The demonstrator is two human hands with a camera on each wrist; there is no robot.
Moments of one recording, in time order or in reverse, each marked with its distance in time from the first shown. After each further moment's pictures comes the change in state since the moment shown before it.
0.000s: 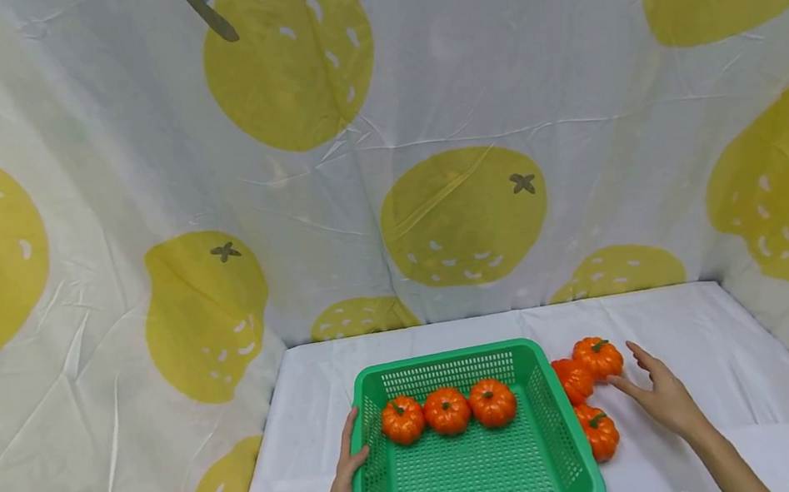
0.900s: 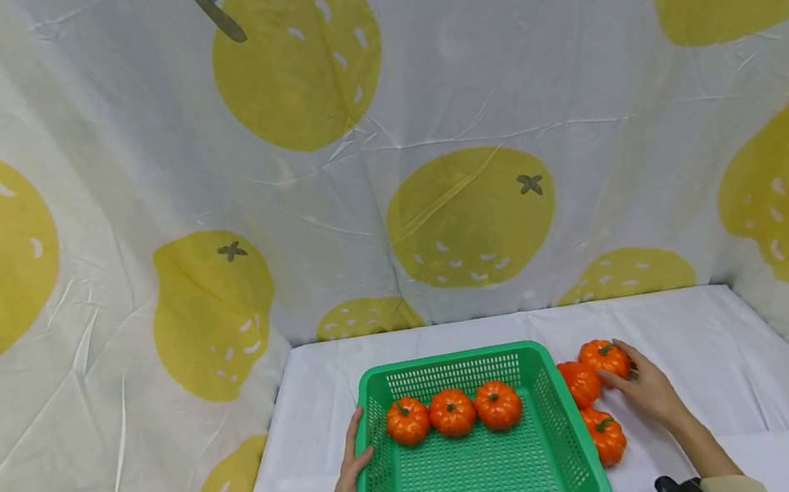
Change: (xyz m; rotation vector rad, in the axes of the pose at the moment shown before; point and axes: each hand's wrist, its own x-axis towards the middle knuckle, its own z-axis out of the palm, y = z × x) left_hand 0.001 0.000 -0.001 0.010 0.001 0.002; right_hand 0.032 0.000 0.021 0.066 -0.007 -0.002
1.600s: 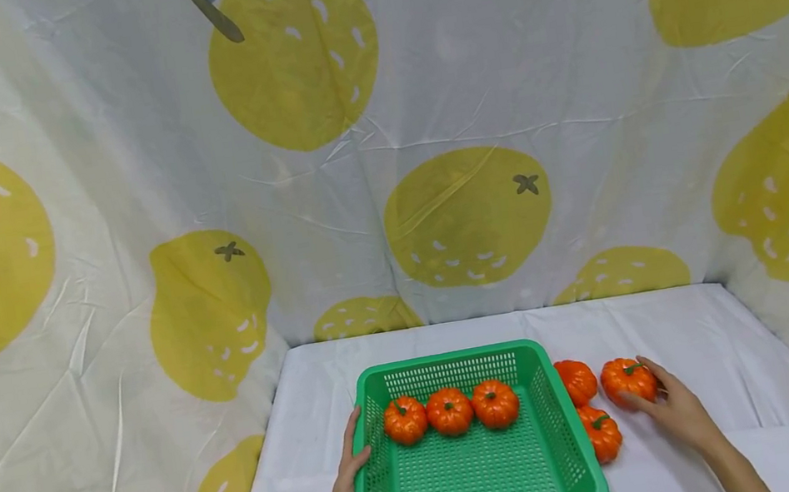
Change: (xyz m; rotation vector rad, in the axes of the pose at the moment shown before) left_hand -0.001 0.001 0.000 -0.008 -0.008 -0.007; right_hand -0.038 0.021 -0.020 -0.040 -0.003 0.030
